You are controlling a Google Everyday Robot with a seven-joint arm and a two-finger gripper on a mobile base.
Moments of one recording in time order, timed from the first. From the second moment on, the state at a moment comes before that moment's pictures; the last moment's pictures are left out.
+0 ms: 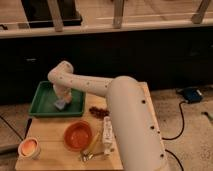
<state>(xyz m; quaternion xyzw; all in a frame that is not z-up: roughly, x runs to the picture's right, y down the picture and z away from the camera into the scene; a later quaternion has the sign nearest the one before) -0.264 0.056 0.895 -0.17 -0.23 -0.44 0.85</state>
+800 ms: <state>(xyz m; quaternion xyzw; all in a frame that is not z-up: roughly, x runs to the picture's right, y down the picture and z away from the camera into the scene) -0.265 0.065 0.893 -0.16 -0.23 -0.46 0.84</state>
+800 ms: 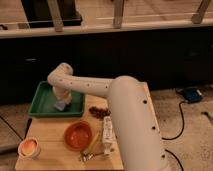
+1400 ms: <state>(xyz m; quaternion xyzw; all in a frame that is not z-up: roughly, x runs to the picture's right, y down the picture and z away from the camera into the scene) -0.267 0.073 0.889 -0.16 -0.24 -0.48 0.83</state>
